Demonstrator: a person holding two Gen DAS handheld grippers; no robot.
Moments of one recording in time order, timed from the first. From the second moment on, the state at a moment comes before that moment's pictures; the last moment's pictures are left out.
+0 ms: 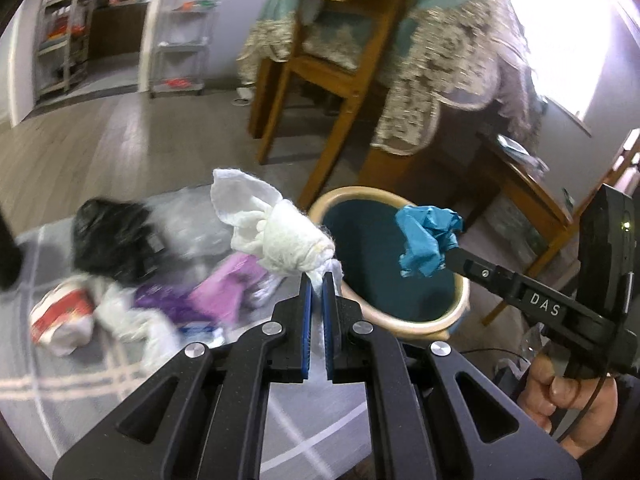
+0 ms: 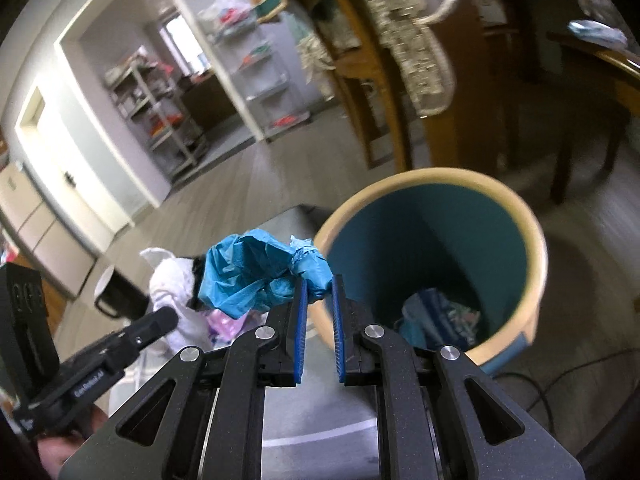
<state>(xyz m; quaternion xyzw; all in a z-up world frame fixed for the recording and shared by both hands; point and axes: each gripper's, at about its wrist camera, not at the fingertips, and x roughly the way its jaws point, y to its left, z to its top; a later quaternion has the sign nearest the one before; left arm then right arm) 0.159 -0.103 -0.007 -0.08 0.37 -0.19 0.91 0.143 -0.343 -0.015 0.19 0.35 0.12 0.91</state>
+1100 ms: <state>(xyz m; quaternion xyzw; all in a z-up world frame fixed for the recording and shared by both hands) 0.228 -0.205 -0.075 -0.09 0.44 -0.26 0.86 0.145 -0.406 -0.034 0.26 0.36 0.02 0.90</state>
